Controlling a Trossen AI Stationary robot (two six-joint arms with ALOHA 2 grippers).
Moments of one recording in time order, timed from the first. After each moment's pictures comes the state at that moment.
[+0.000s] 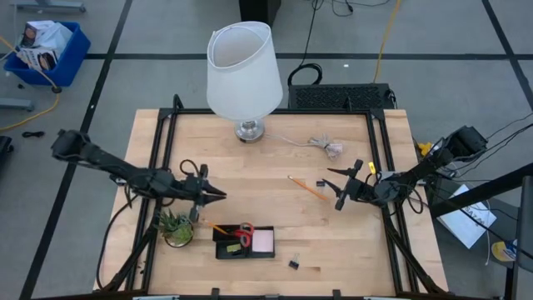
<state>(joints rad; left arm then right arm) -0.33 0.84 0.16 0.62 -0.19 -0.07 0.50 1.03 0.02 0.97 0.96 -0.37</state>
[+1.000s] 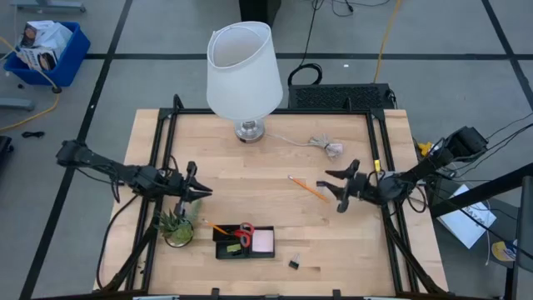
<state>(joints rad) -0.32 0.35 0.01 0.36 -0.15 -0.06 0.49 1.03 0.02 1.10 0.83 0.02</state>
